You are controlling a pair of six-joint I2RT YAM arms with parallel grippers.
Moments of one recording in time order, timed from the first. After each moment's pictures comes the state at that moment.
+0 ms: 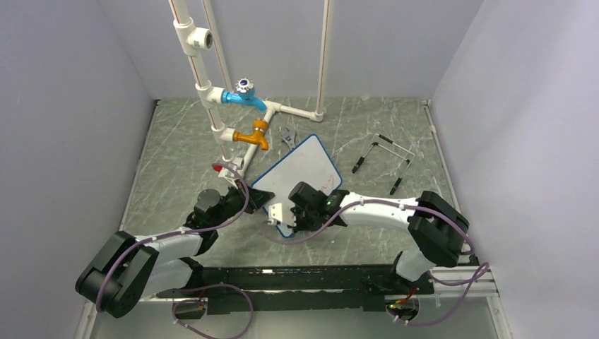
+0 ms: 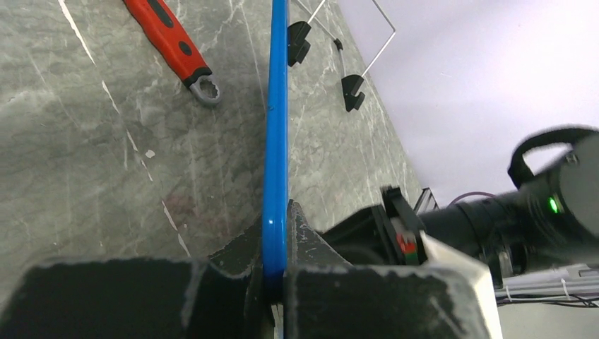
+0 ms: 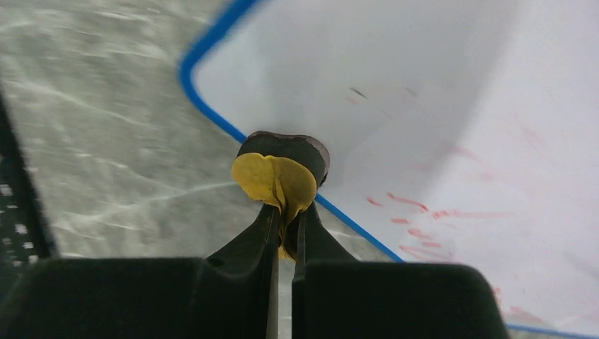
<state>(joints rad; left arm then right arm) -0.50 1.16 0.16 0.92 0.35 -0.82 1.06 1.56 0.89 -0.41 -0.09 -0.62</state>
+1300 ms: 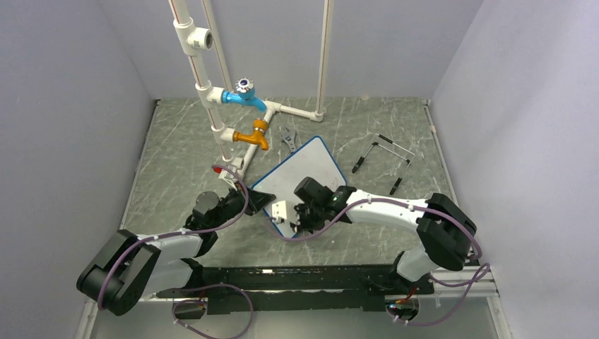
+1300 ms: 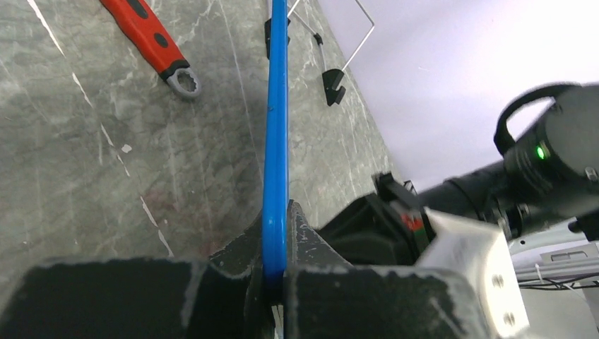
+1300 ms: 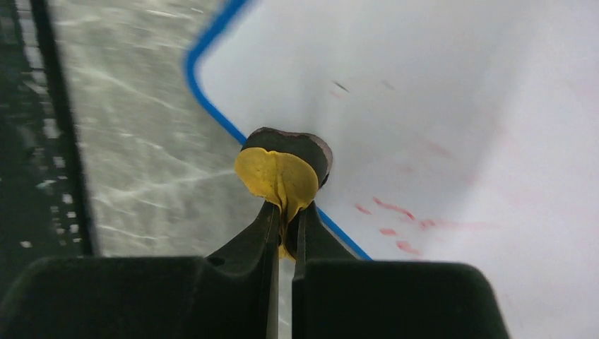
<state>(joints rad) -0.50 1.18 0.13 1.00 0.38 -0.86 0.96 1.51 0.89 -0.45 -0.22 -0.62</state>
